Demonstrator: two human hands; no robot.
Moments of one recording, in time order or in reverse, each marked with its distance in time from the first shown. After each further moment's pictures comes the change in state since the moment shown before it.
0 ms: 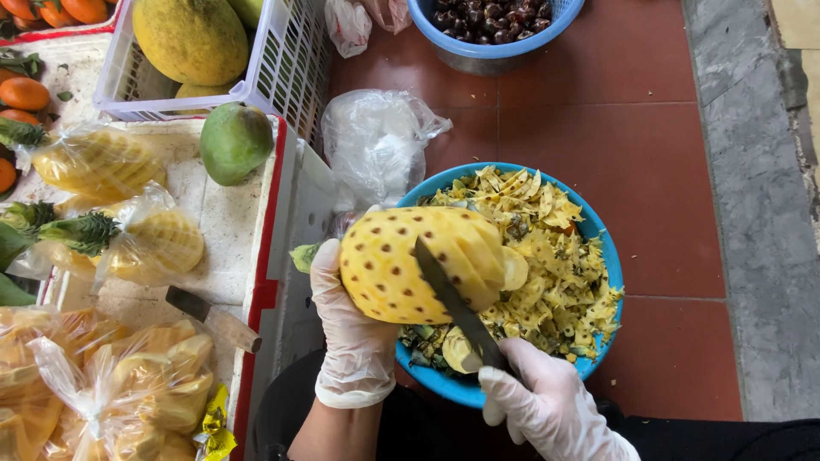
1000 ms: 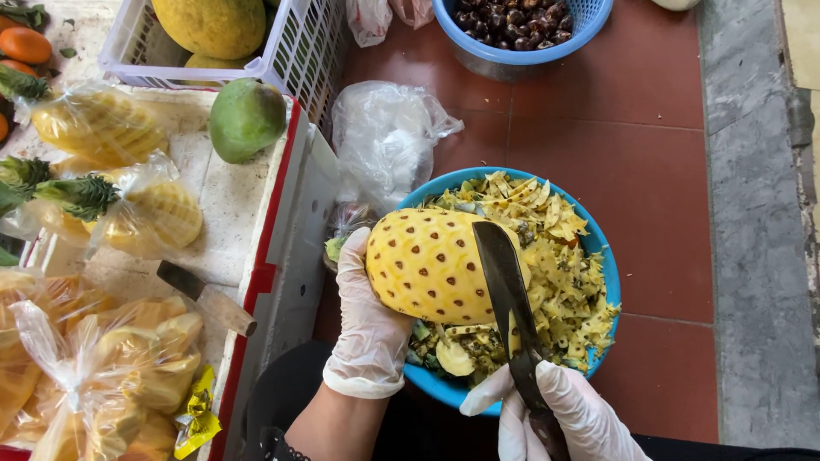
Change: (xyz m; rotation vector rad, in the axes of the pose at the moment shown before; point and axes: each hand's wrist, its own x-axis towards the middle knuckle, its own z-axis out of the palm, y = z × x) left_hand -0.002 0.000 0.015 0.033 0.056 0.034; right_hand -0.009 0.025 -0.009 0.886 -0.374 -0.057
